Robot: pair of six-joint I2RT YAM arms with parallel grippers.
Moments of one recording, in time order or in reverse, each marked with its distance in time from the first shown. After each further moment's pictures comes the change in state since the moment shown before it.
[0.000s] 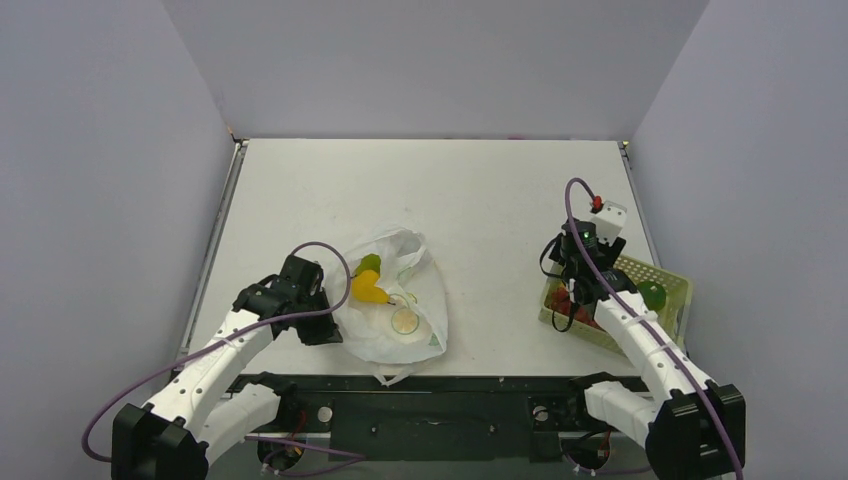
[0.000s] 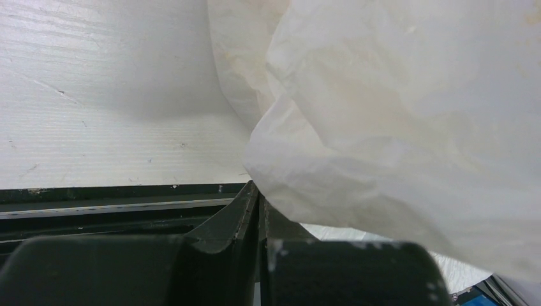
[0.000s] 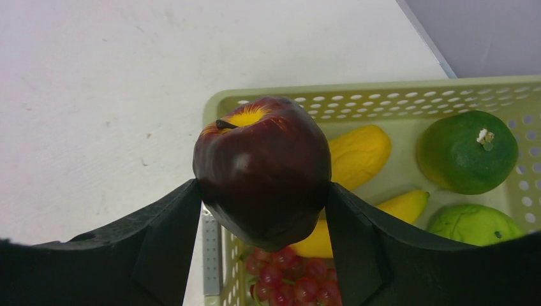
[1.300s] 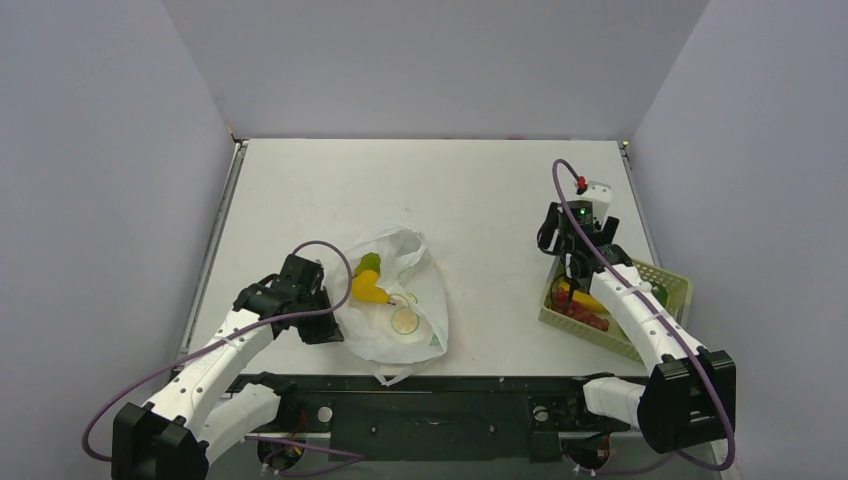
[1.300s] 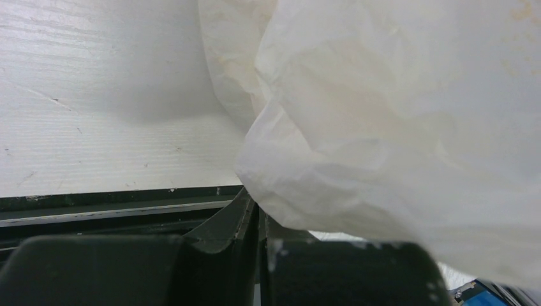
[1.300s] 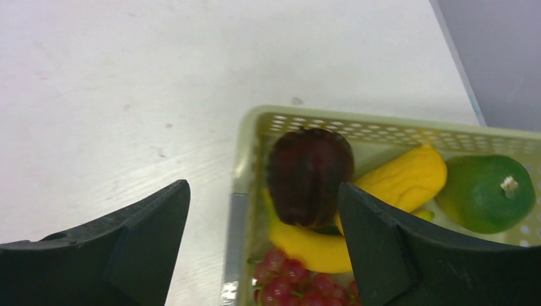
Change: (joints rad) left arm 0.000 0.004 0.000 0.015 0.010 0.019; right arm -0.066 0.179 0.123 -0.061 -0.130 -0.111
